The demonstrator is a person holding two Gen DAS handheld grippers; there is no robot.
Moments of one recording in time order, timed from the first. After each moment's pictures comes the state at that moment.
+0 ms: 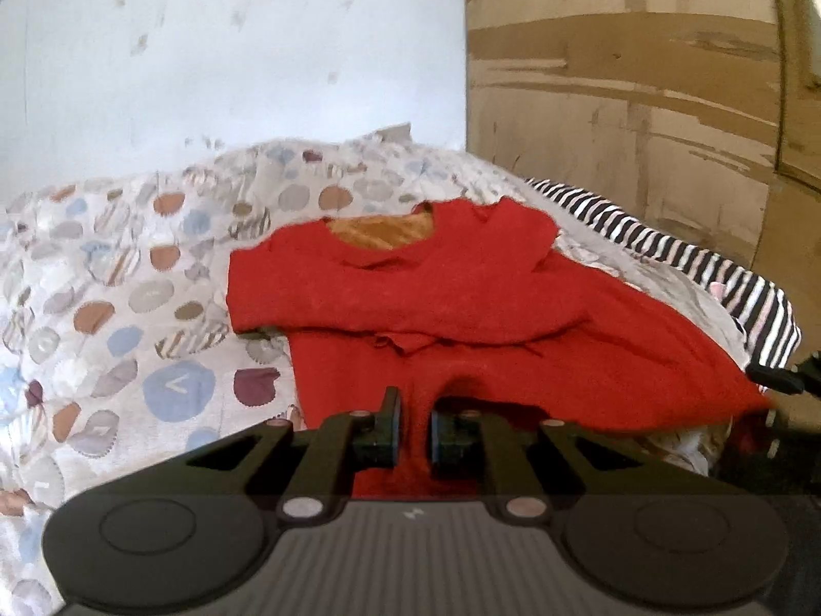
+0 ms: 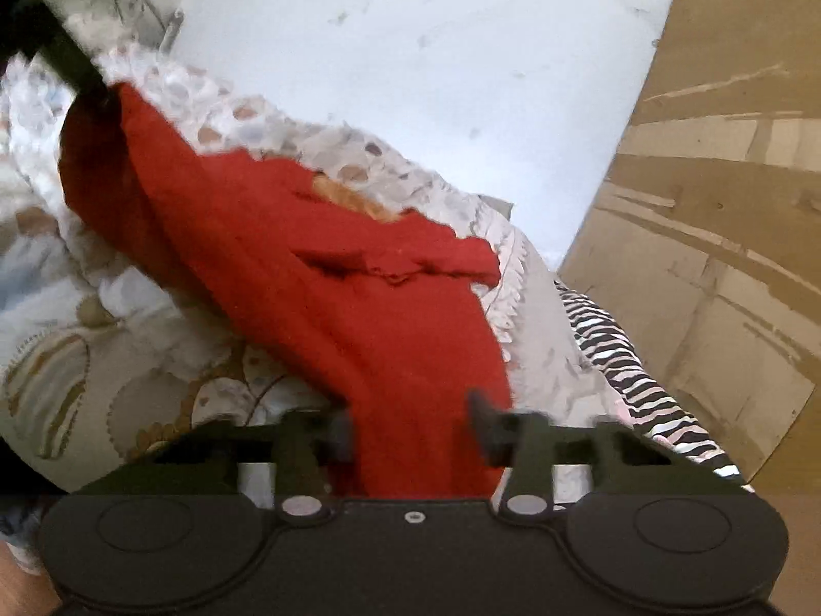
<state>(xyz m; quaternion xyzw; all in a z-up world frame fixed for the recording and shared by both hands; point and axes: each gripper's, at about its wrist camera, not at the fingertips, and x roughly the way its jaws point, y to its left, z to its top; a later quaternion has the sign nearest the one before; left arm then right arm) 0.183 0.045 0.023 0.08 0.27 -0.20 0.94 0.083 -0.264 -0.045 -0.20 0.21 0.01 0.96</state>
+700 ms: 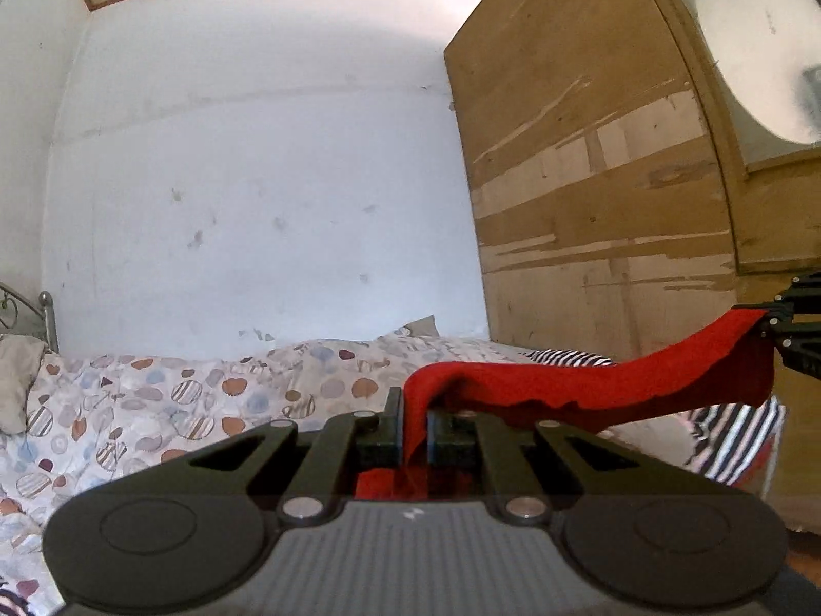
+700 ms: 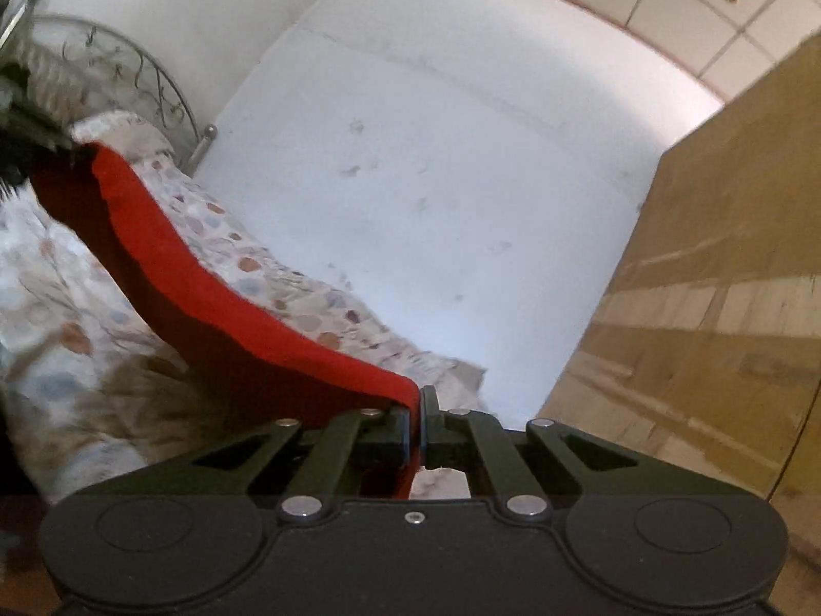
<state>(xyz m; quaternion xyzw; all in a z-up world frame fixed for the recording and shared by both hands) -0.006 0.037 0.079 0.08 0.03 -0.16 0.98 -0.001 -0.310 0.067 -0.25 0.04 0.05 0.97</state>
